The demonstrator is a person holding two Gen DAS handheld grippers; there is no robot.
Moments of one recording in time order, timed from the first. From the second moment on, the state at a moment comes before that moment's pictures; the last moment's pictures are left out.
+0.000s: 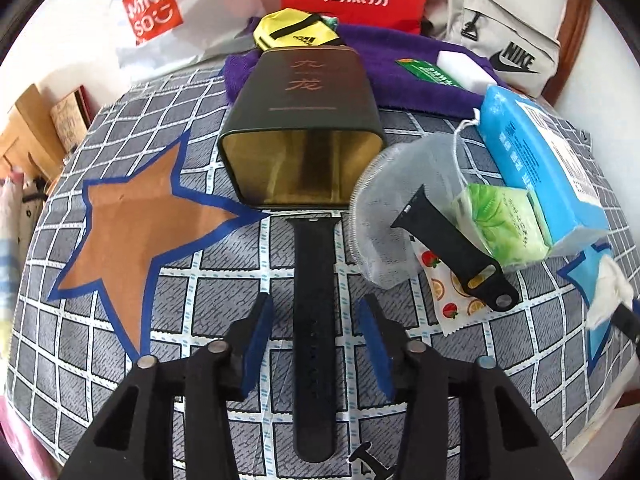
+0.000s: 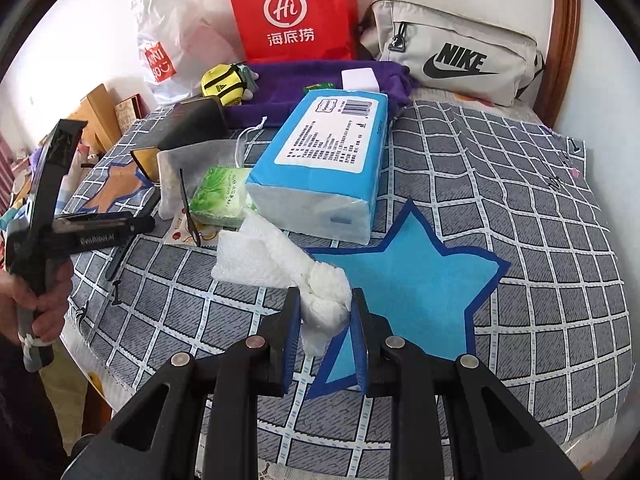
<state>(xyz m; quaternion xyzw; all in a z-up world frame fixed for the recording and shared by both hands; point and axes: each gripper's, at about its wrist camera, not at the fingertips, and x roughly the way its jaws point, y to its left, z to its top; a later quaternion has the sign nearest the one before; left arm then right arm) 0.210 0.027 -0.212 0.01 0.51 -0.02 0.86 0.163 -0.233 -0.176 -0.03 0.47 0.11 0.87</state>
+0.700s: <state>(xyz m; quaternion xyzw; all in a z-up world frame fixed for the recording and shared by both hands) 0.190 0.069 -0.142 -0.05 0.47 -0.01 0.88 0.189 -0.232 -0.137 -0.02 0.44 0.13 0.89</state>
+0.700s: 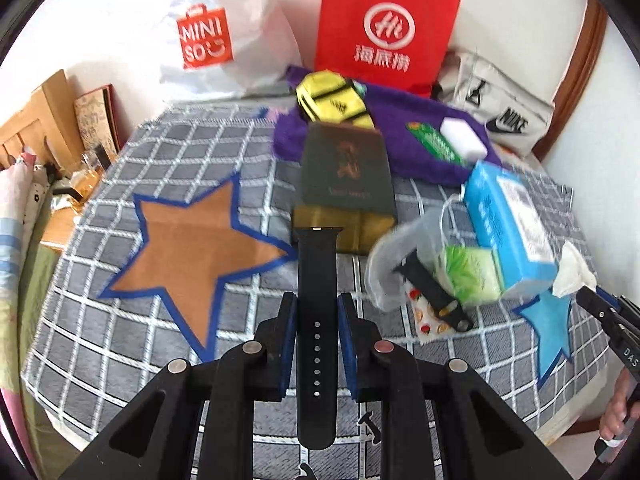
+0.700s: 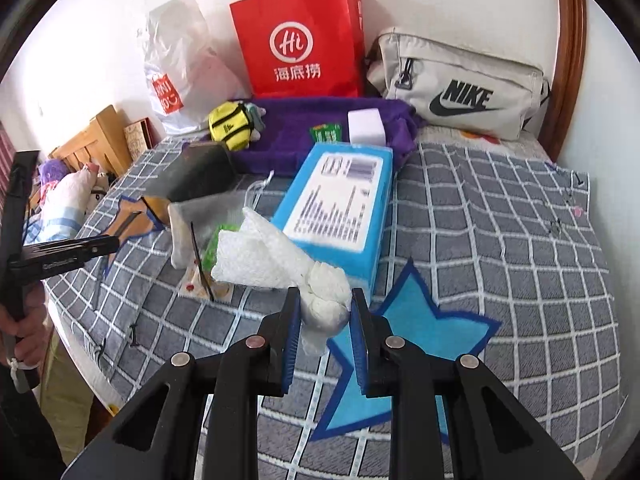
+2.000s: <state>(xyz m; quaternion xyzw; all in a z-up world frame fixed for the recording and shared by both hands) 0.377 0.060 -0.072 -0.12 0.42 -0.07 0.90 0.363 -0.202 -0.086 -0.02 0.39 0.13 0.91</state>
